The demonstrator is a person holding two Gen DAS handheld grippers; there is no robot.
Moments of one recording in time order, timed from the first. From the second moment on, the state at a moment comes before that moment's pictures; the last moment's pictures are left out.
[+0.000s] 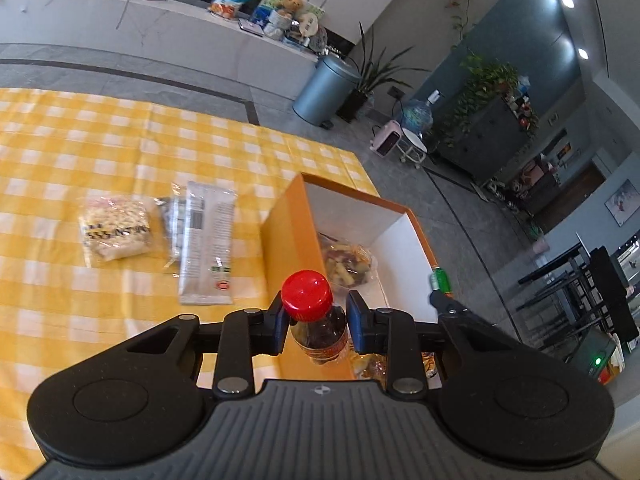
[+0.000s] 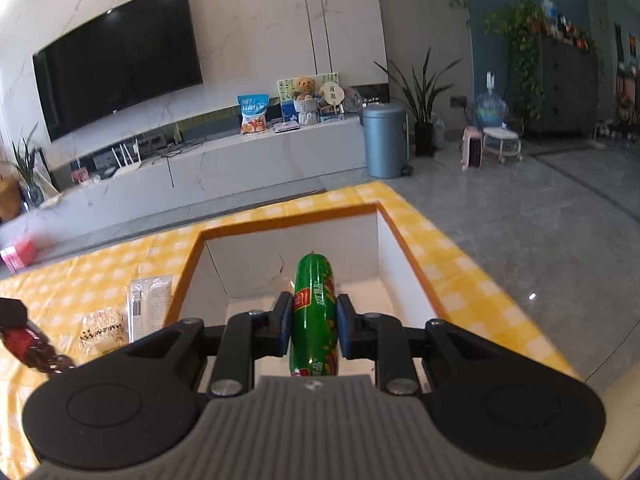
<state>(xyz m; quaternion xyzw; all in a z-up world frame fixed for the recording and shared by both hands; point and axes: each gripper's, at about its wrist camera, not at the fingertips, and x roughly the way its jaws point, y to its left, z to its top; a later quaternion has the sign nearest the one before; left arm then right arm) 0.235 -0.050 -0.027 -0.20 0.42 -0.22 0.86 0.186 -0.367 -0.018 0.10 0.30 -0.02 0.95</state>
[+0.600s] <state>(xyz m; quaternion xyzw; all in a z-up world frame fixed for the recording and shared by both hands) 0.248 -0.056 -0.048 -0.19 0.43 -0.24 0.85 0.237 -0.335 -0.068 0.24 0.35 0.06 0.90</state>
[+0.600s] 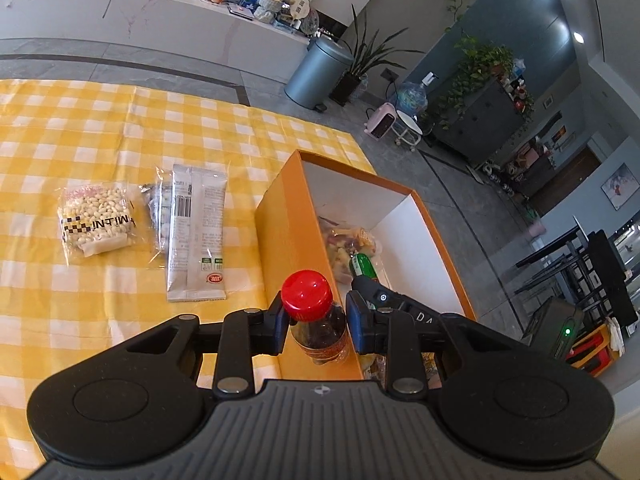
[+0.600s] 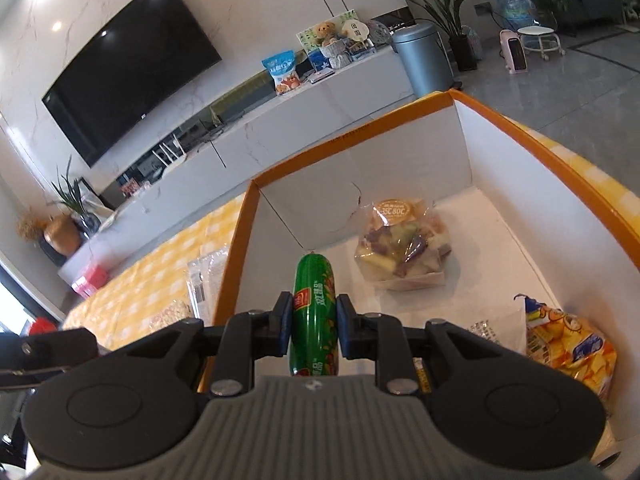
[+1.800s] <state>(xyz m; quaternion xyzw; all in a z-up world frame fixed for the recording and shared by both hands) 0.285 -0.206 -0.058 -0.06 0.45 -0.31 0.83 0.152 -0.438 0.006 0.30 0.22 -0.03 0.93</state>
